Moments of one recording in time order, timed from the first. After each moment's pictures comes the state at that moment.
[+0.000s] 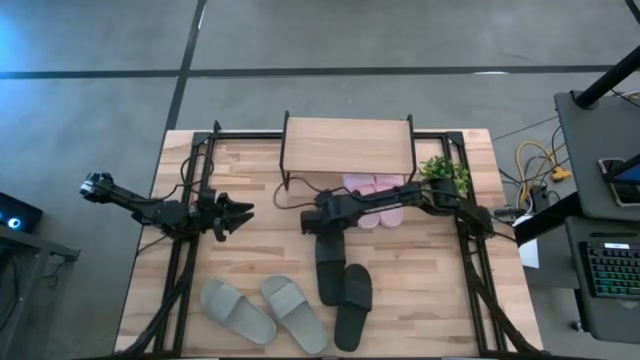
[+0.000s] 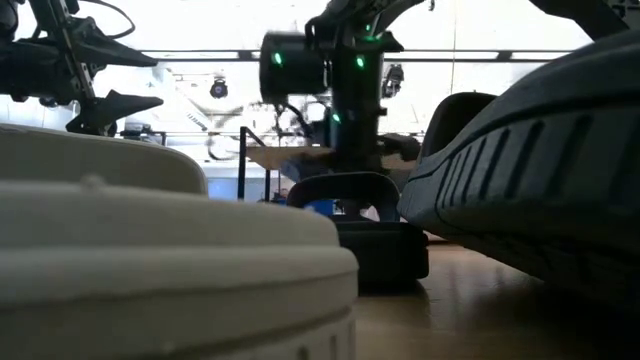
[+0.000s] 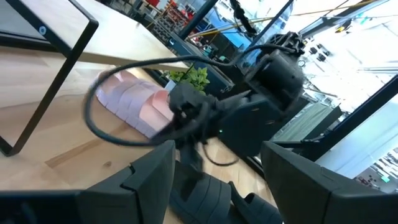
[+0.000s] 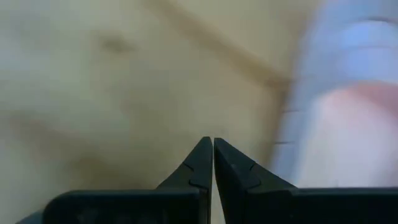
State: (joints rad) left arm -0.38 0.24 0.04 0.17 -0.62 -0.72; right arm 0.05 2.24 1.78 -1.07 0.44 0.98
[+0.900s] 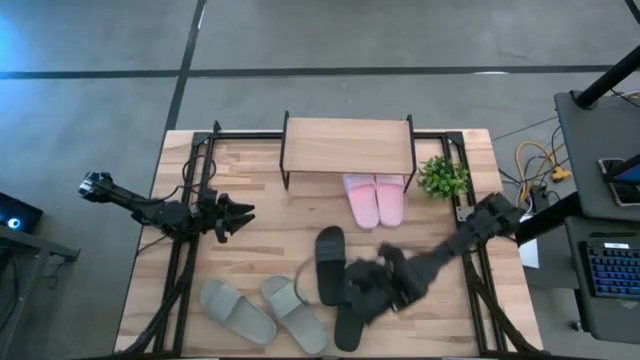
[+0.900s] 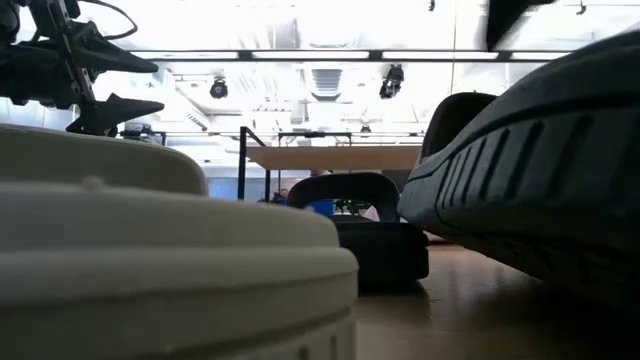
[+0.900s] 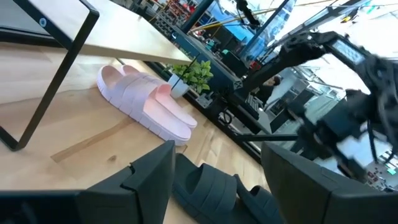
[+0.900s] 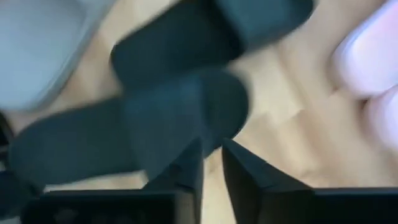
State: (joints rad) left arm -0.38 0.26 0.04 0.16 -0.61 -0.72; right arm 0.60 1.92 1.73 -1.23 0.31 1.04
